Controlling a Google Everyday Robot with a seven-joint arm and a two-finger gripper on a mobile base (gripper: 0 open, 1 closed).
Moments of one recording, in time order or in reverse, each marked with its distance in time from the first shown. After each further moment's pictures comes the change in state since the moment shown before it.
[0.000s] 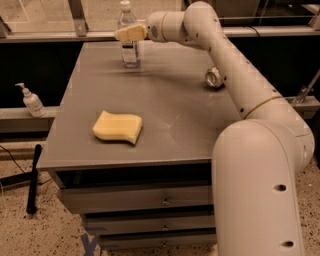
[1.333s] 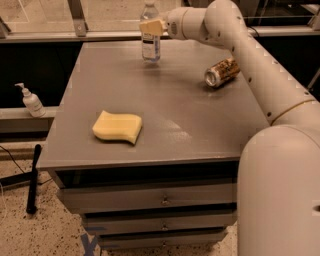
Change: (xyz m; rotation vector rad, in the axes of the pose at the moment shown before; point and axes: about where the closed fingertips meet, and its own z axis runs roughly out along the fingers) arm -0.005 -0.031 -0.055 0.104 0.000 -0.014
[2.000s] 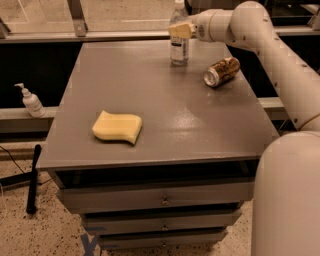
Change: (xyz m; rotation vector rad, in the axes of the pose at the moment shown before) arm 0.029 -0.080 -0.068 0.187 0.074 -0.035
